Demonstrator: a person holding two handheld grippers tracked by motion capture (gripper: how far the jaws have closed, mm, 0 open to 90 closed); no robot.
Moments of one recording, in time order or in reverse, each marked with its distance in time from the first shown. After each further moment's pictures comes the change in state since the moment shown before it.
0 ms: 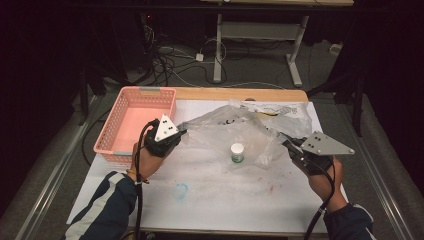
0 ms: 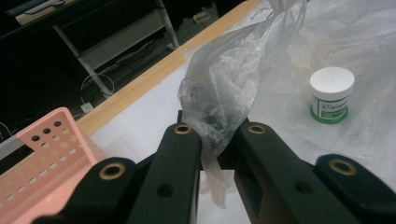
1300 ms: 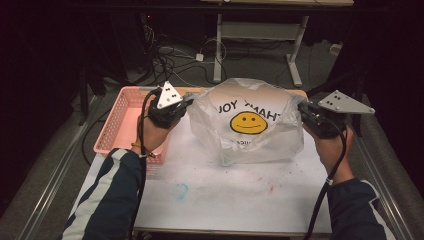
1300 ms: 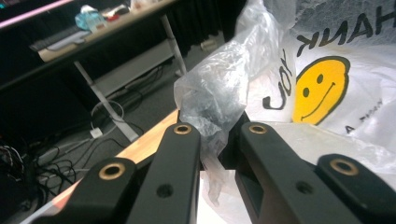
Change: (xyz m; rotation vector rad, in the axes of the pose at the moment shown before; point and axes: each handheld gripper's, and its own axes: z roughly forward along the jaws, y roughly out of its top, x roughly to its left) left arm 0.031 0.067 0.018 -0.077 0.014 -0.010; right arm -0.068 0.041 0.018 -0.053 -0.110 0.137
